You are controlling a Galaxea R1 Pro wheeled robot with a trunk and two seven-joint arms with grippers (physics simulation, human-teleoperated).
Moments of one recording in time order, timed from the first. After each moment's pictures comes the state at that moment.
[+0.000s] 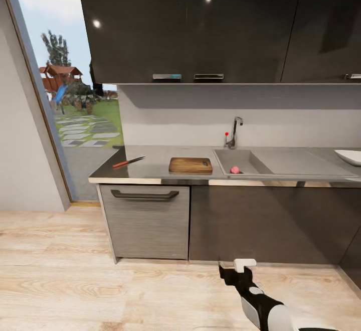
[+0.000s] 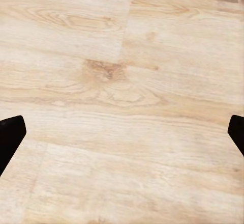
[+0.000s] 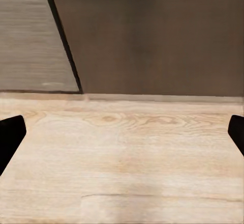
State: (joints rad) left arm 0.00 0.04 0.07 -0.39 0.09 -0.43 0.00; right arm -0.67 0.03 -0.04 -0.02 0.04 -0.32 -0.01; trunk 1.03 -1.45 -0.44
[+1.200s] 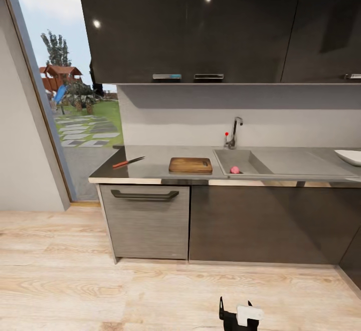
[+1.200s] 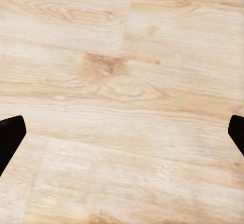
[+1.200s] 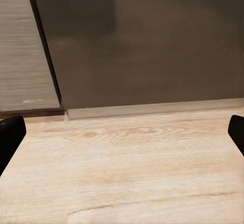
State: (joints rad) left arm 0.00 0.04 0.07 -0.38 0.09 -0.43 0.00; right arm -0.40 0.12 -0.04 -0.02 0.13 -0.80 -0.29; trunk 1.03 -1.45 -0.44
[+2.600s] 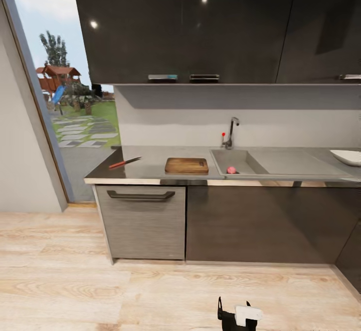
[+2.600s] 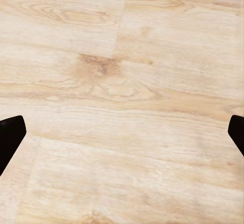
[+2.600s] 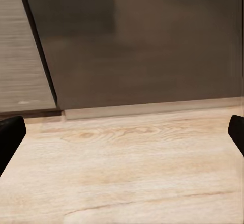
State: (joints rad) left arm 0.00 0.04 0.08 -0.38 0.09 -0.43 0.00; right arm -0.40 0.13 -0.04 -0.02 0.13 -0.80 -0.30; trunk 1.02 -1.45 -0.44
